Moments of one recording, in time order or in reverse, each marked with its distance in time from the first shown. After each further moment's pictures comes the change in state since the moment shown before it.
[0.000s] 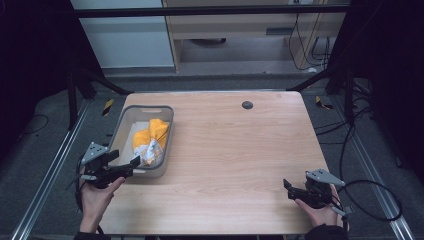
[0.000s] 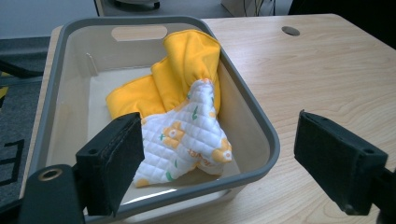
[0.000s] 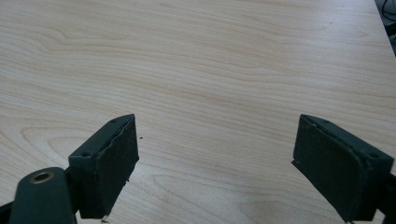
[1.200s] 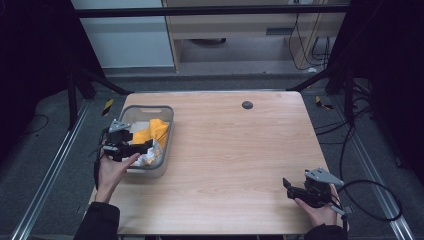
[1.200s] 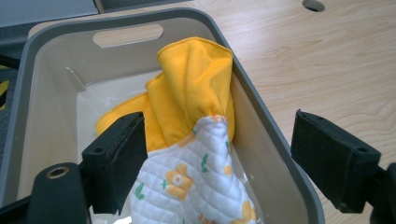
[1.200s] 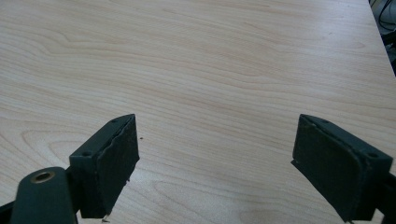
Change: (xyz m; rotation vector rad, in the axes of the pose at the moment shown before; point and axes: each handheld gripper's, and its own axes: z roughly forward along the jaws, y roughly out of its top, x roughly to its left) left arm 0.003 0.044 0.068 0.143 0.020 0.064; right arm 0.002 0.003 0.000 -0.015 -0.006 -0.030
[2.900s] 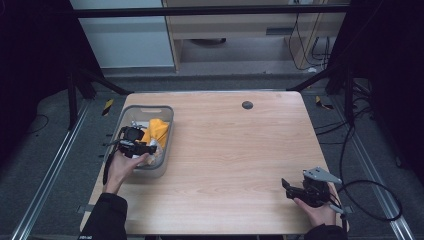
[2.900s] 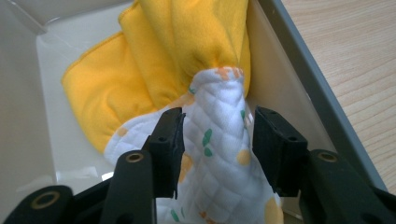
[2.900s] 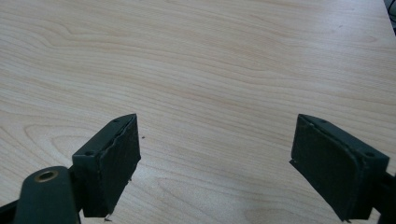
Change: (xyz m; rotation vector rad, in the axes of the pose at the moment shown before) left arm -0.003 -0.003 0.049 0.295 0.013 0.032; right arm 0.001 0.001 0.003 0.032 0.014 -0.007
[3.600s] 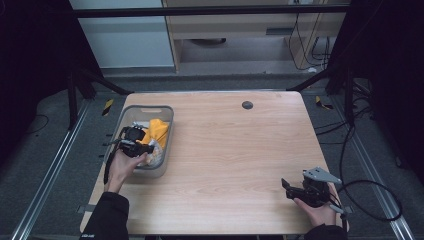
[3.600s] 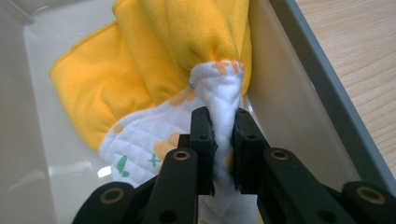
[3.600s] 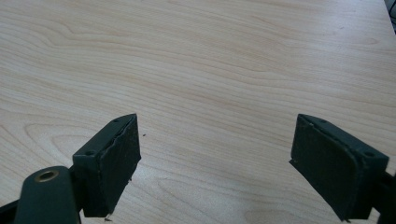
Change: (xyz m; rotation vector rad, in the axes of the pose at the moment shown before) left arm 0.003 0.001 0.003 0.026 -0.016 0.001; right arm 0.000 0.000 0.000 -0.003 0.004 -0.007
